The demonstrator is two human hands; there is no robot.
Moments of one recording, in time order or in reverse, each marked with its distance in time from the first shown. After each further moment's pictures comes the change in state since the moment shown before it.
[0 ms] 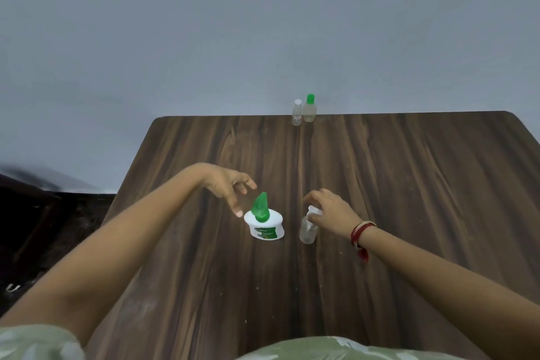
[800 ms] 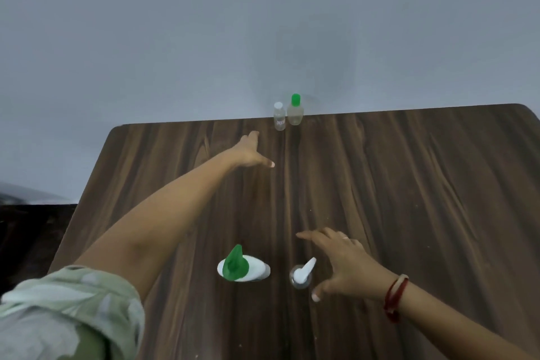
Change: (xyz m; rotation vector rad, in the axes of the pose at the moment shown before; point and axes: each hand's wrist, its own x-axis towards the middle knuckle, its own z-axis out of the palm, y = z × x) left_hand 0.152 0.065 -0.081 -0.104 0.573 -0.020; right_hand -0.005 0.026 -0.025 -0.048 -0.290 -0.055
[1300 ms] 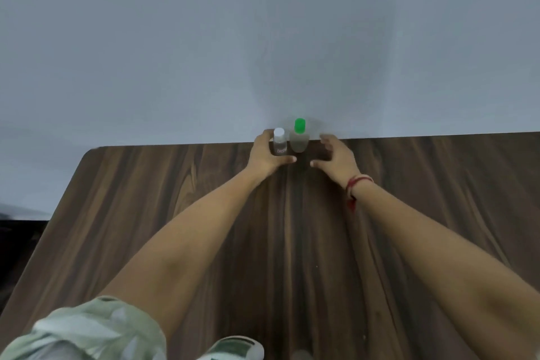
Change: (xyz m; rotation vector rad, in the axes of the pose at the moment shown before) left_hand 0.117 0.020 0.025 -0.522 0.347 0.164; right_hand 0.245 0.098 -0.128 0.538 0.628 0.148
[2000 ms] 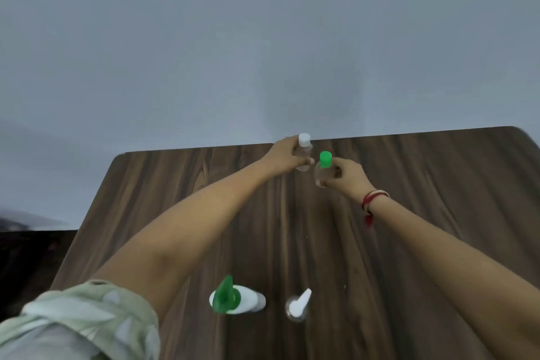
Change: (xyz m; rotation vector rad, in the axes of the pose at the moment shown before) left_hand -0.095 0.096 -0.011 0.230 -0.344 0.212; right_hand -0.120 -0.025 -0.059 -0.150 -0.042 -0.066
